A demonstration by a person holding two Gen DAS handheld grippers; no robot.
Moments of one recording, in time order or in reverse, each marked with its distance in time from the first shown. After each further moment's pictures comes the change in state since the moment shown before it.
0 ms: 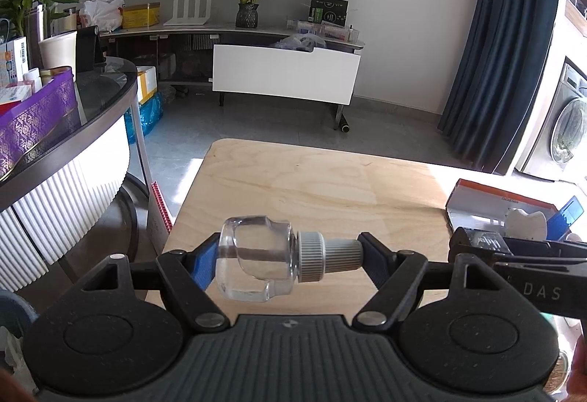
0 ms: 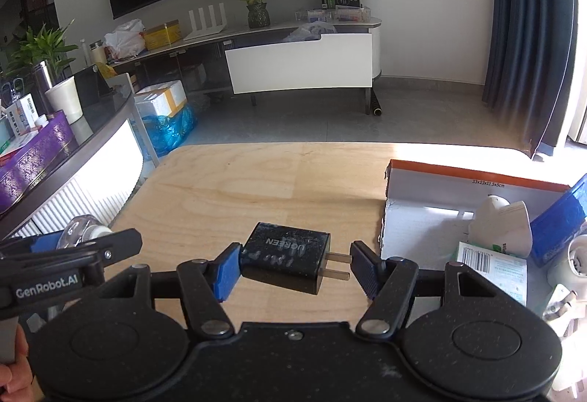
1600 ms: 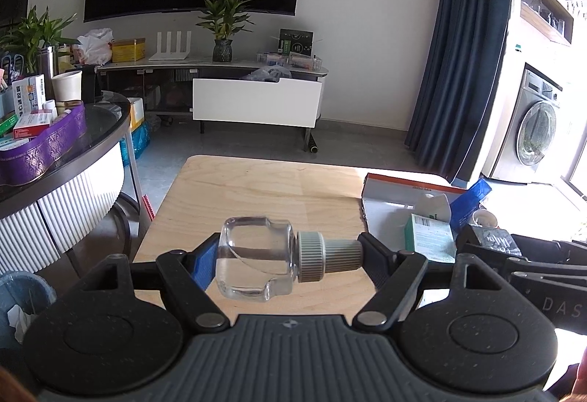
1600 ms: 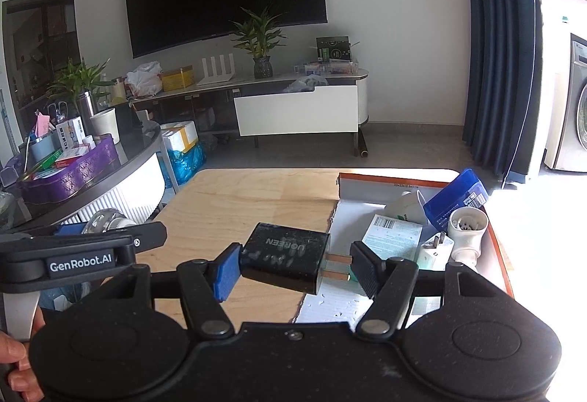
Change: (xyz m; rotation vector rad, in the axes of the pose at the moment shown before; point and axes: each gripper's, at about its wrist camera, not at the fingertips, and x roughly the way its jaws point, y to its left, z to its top) left arm -0.101 -0.050 -0.037 0.043 -0.099 -0.053; right arm -0.160 -0.027 -0.062 -0.004 -0.173 -0.004
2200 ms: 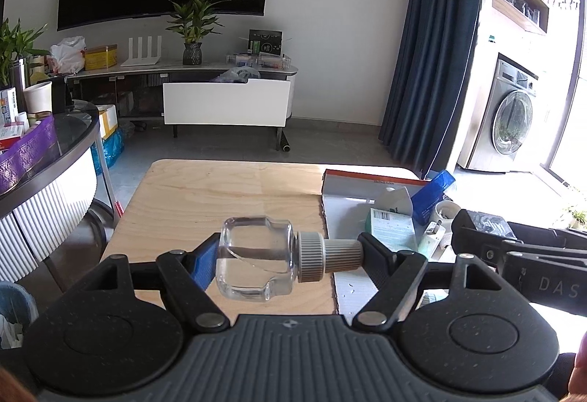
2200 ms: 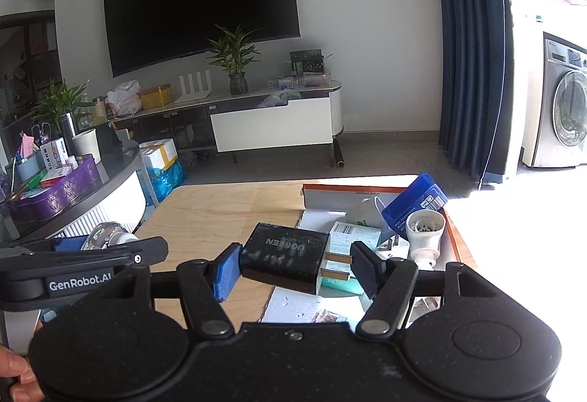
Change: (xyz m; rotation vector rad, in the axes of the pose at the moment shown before) left arm -0.003 -0.031 -0.005 0.049 0.003 -0.073; right arm -0.026 -0.029 -0.003 0.046 -0.042 -0.063
